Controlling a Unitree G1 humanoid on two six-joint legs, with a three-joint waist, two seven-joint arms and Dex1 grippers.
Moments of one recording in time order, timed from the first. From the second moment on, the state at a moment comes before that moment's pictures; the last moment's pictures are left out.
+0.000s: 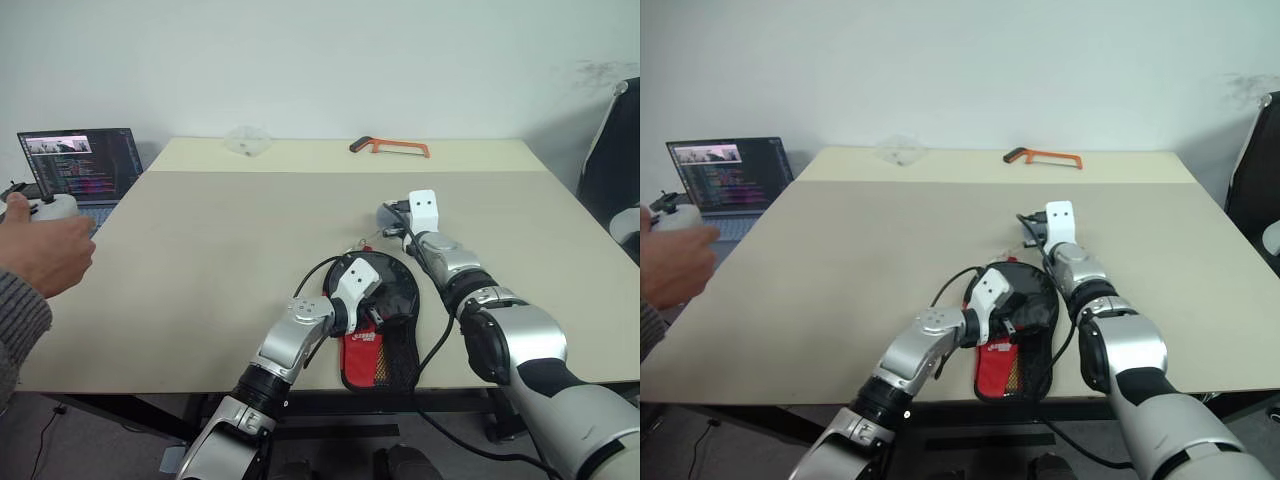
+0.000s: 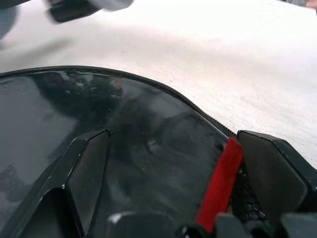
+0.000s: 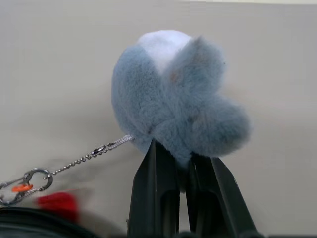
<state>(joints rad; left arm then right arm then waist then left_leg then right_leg) -0.55 0.11 -0.29 0.27 -0.11 0.41 -0.73 -1.22 -0.16 -0.18 1.35 0.02 0.10 0.13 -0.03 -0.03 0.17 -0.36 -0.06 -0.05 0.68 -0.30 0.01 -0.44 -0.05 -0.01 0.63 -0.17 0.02</state>
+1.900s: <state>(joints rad) -0.71 0.08 -0.27 0.61 0.01 0.19 -0.59 -0.78 -0.60 0.03 0.66 -0.03 0.44 0.62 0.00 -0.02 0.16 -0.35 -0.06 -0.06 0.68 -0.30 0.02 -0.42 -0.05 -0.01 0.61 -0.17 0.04</state>
